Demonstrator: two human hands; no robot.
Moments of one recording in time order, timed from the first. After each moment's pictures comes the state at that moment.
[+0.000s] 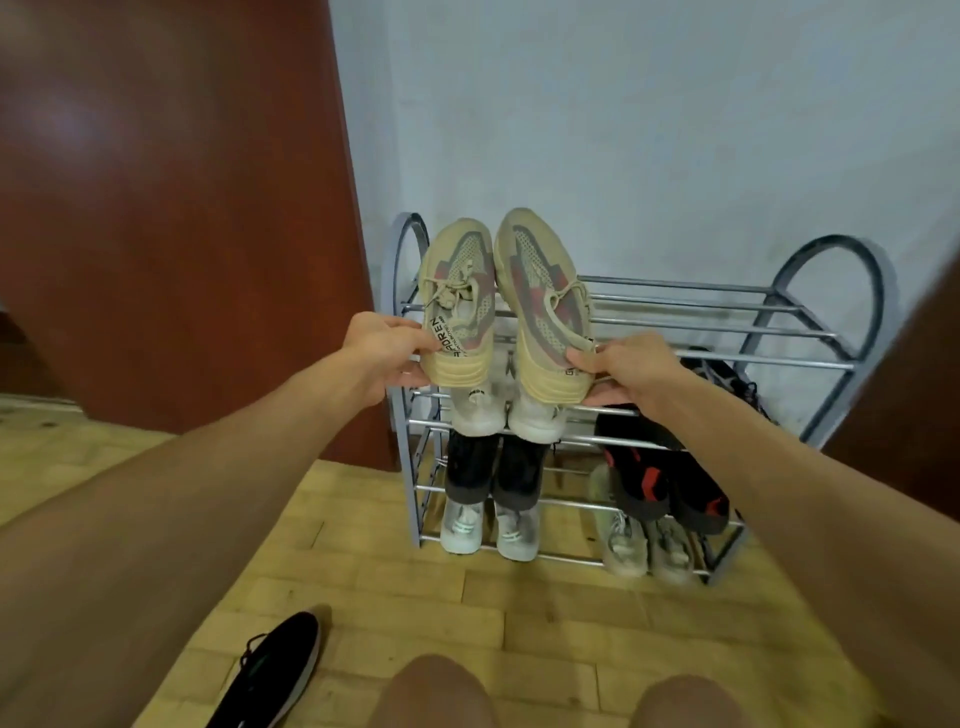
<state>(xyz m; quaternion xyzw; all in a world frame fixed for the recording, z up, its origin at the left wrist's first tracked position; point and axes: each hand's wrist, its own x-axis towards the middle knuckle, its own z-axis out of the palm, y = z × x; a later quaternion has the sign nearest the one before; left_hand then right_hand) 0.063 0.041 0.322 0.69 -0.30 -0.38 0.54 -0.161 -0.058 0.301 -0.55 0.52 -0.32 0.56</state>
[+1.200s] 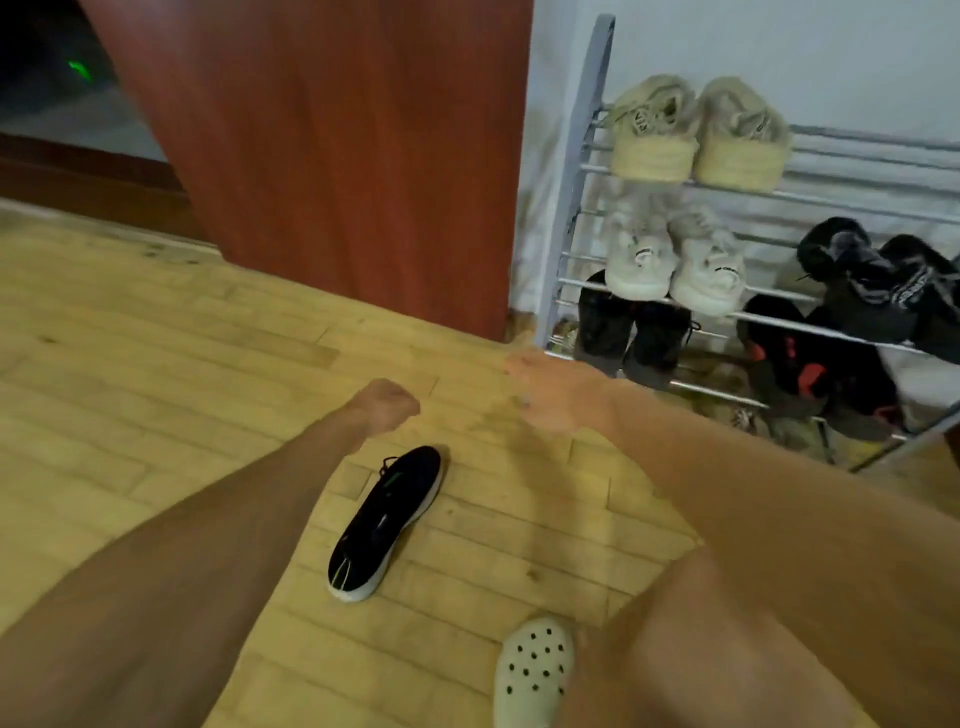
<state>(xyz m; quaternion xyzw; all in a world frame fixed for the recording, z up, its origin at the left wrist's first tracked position) 0.200 0.219 0.115 0.84 -0.27 -0.39 0.26 0.013 0.100 0.160 -0.94 0.28 0.15 0.10</state>
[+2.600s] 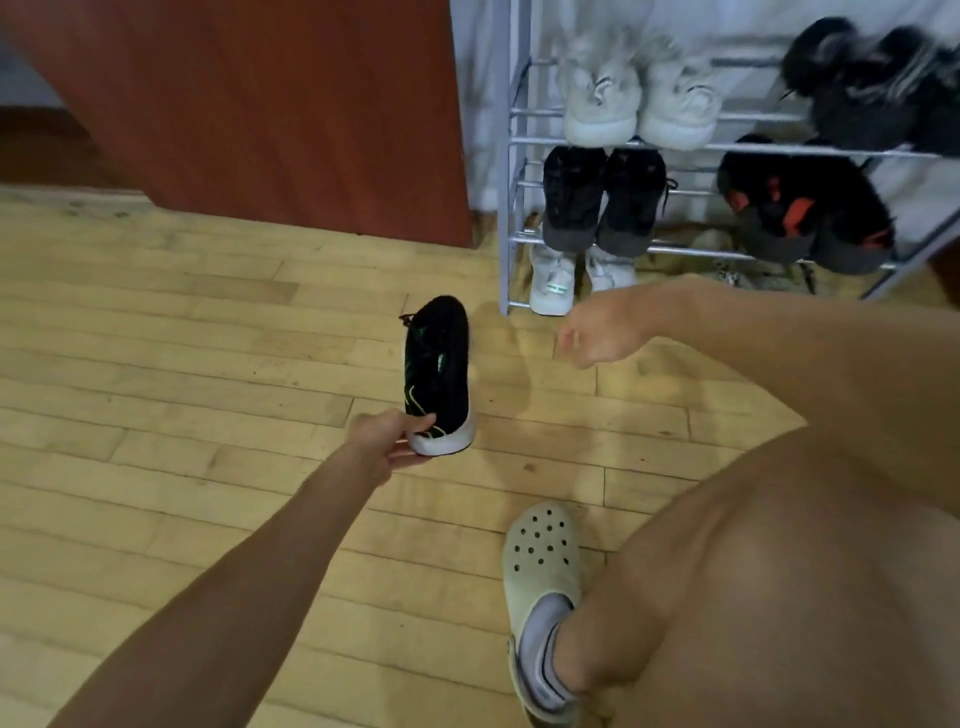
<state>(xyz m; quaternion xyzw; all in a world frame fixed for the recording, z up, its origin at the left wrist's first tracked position) 0.121 0.285 0.016 0.73 -0.02 -0.53 0.44 -0.073 0.112 0.134 -0.88 0.31 0.32 0.17</state>
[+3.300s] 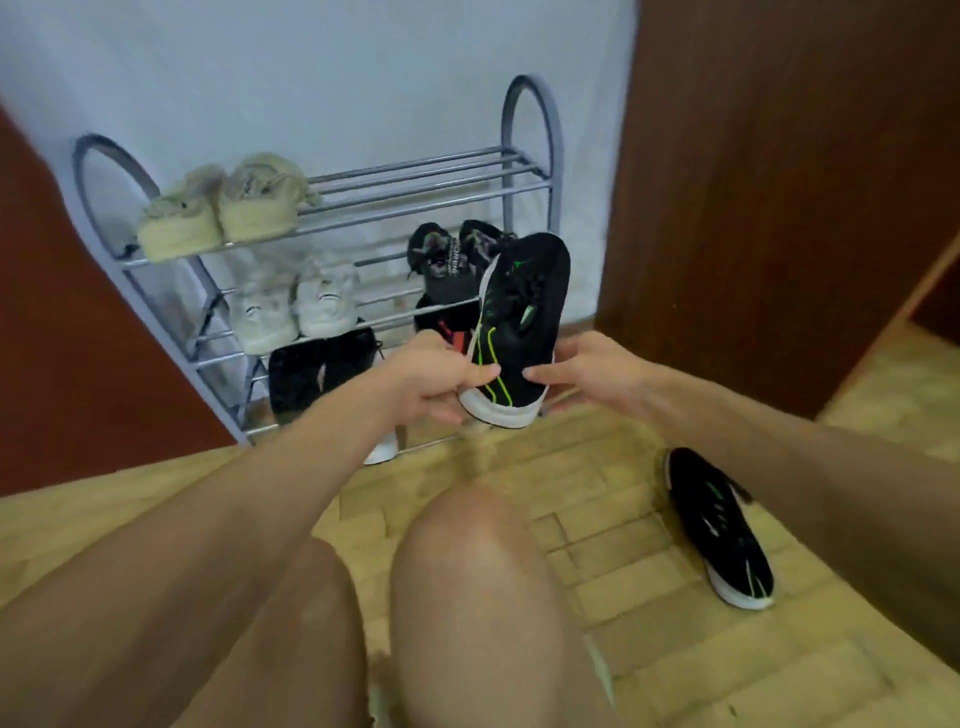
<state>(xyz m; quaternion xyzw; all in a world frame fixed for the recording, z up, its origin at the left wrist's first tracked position) -0.207 0.110 0.238 0.65 -0.52 -0.50 0.24 -0.391 0.099 0.201 -0.57 0.55 -0.29 0.54</state>
